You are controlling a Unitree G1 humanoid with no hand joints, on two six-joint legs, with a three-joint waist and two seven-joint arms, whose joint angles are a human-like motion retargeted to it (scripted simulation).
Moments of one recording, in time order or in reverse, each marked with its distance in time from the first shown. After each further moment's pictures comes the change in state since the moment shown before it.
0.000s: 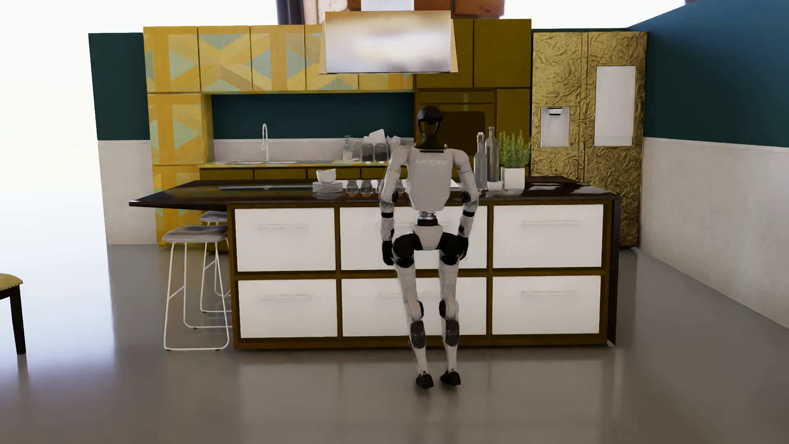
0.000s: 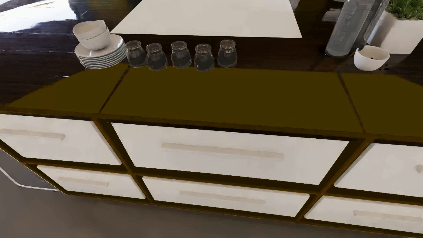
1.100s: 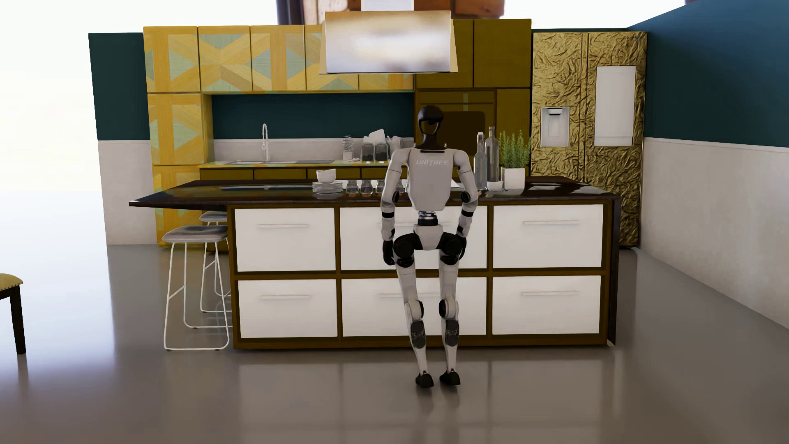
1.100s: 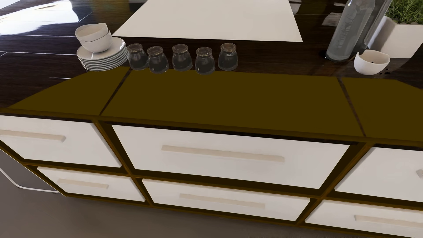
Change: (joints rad) body 0.017 0.021 0.009 0.000 0.004 -0.005 0.000 0.000 -0.010 -0.008 -0.009 -0.022 -0.009 -0.001 -0.017 -0.010 0.015 0.000 0.000 -0.024 0.050 0.032 0.013 0.000 0.000 0.000 0.000 0.000 0.000
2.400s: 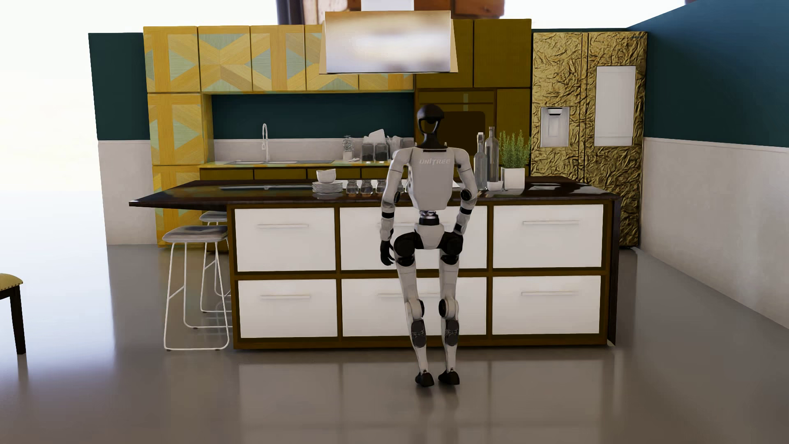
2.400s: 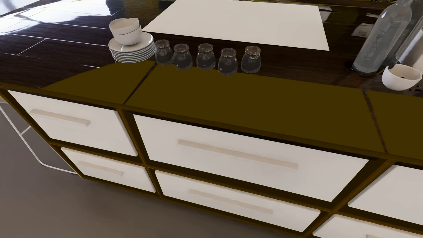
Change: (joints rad) body 0.012 0.019 0.103 -0.010 -0.004 -0.034 0.000 0.000 0.015 -0.015 -0.009 -0.054 -0.029 0.029 0.005 0.029 0.001 0.000 0.000 -0.020 0.068 0.041 0.009 0.000 0.000 0.000 0.000 0.000 0.000
